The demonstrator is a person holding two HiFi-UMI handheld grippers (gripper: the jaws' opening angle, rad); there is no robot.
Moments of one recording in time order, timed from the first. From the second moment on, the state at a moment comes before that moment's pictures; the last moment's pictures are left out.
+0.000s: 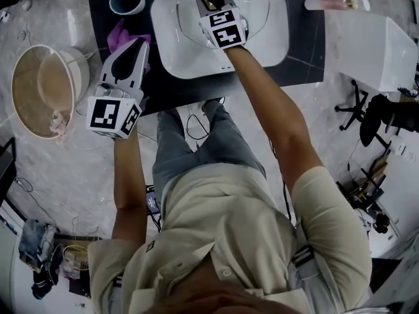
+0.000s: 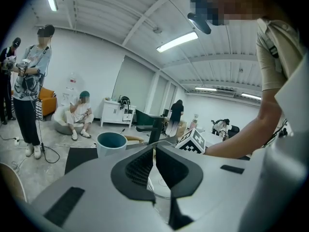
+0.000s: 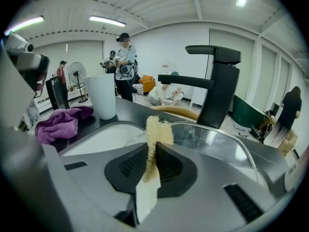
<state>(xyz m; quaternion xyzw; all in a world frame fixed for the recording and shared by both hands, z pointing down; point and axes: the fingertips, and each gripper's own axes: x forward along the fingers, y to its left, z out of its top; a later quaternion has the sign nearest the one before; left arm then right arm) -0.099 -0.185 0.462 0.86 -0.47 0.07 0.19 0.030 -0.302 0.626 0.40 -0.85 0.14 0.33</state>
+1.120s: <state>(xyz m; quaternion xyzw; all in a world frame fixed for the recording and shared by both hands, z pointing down) -0.037 -0.178 0.474 0.87 -0.44 0.09 0.19 0.238 -0.315 0.641 0.54 -0.75 0.19 0.33</state>
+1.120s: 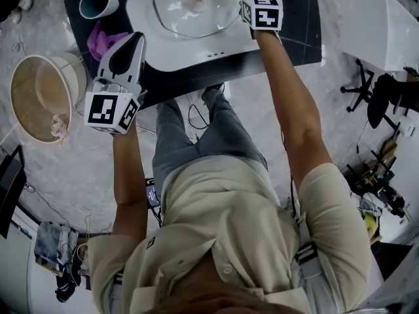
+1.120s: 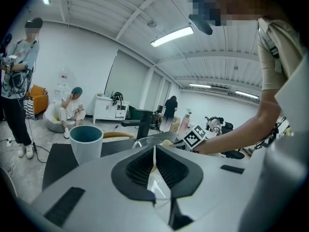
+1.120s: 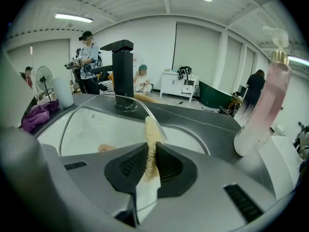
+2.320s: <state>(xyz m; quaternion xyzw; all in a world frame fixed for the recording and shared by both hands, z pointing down) -0.113 -0.153 0.490 0.86 -0.46 0.07 0.22 -0.005 -0.262 0.686 0.39 -0.83 0.20 0.36</state>
